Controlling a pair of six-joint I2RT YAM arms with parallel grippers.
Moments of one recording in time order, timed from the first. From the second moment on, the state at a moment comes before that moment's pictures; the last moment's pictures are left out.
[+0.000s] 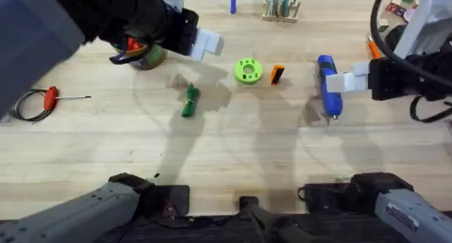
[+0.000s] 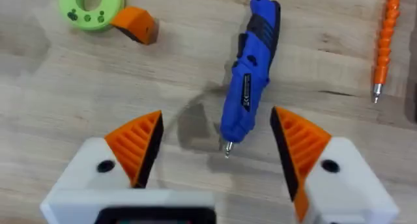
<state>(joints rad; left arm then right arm) -0.34 1.29 1.23 -0.88 -0.01 0.03 0.01 0.92 0.96 -1.01 -0.07 -0.14</state>
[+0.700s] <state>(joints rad) -0.04 0.55 0.46 -0.19 0.26 0.12 0.01 0.92 0.96 -1.01 -0.07 -0.14</state>
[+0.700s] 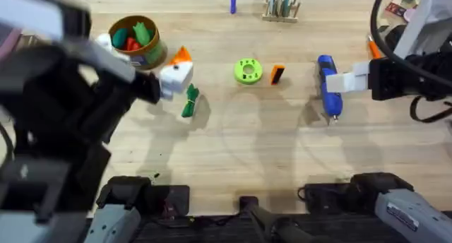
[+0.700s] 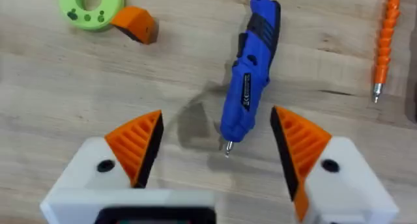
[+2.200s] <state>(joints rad) 0.00 0.01 0.01 -0.13 1.16 0.07 0.01 0.92 0.96 -1.01 -0.07 -0.14</state>
